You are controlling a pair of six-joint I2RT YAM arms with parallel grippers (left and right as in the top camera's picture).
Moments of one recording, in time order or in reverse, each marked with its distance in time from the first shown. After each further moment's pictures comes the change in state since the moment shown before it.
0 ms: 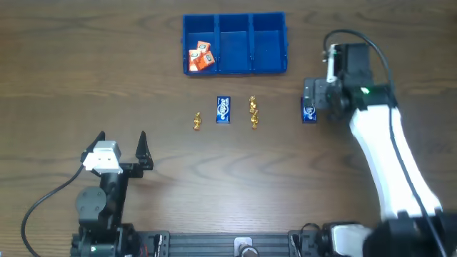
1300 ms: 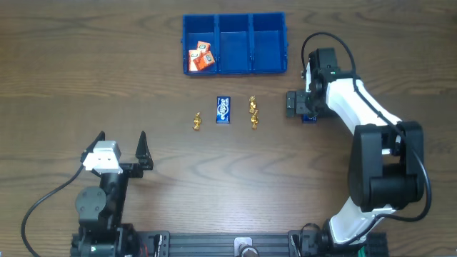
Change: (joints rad) left arm 0.000 0.000 0.000 0.000 0.000 0.000; right arm 0.002 0.397 0.001 0.100 -0.111 0.054
